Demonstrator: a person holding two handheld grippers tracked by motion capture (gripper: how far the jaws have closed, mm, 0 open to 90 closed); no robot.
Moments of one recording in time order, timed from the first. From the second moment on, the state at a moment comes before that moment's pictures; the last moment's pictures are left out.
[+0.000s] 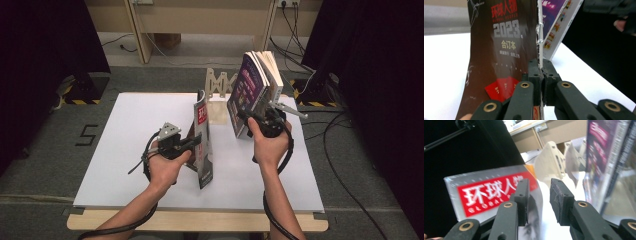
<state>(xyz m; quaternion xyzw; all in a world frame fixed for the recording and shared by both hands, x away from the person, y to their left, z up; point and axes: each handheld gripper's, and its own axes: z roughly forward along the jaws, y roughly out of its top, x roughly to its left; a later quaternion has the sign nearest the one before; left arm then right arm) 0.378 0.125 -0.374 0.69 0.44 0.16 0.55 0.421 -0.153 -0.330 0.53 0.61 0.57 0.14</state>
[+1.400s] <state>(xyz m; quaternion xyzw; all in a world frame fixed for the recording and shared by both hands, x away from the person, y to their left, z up) 0.429 0.113 -0.324 0.64 0.39 0.25 0.62 0.387 -0.227 -0.424 0.61 0.57 0.53 0.13</state>
